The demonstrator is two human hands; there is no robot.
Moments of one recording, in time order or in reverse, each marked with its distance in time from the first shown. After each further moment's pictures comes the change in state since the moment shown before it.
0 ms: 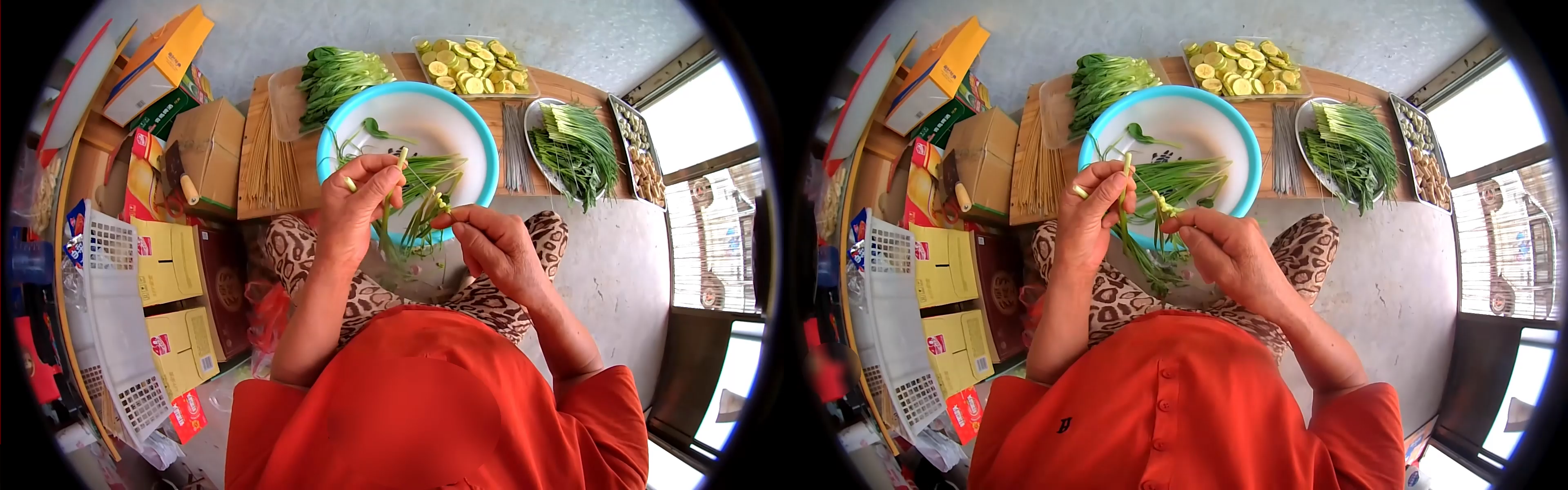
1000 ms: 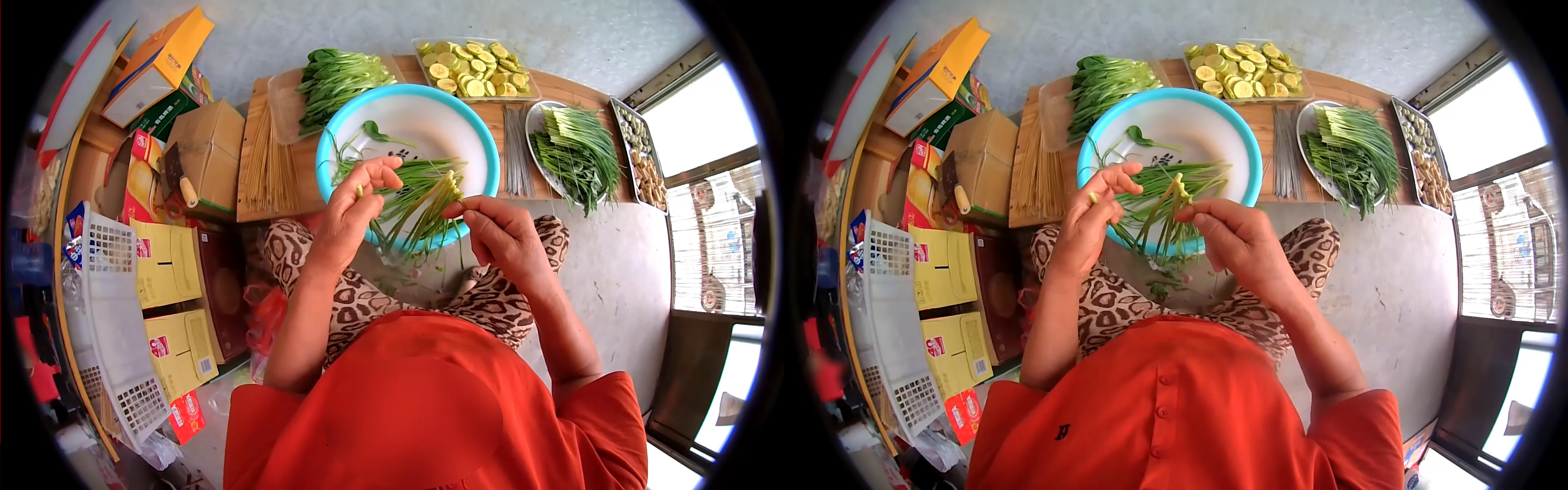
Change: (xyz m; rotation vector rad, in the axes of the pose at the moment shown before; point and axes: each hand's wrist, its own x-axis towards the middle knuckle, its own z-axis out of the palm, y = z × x) left_hand 0.008 -0.015 -0.025 0.292 -0.201 0.113; right_hand 0.012 0.014 -0.010 0.157 0.061 0.056
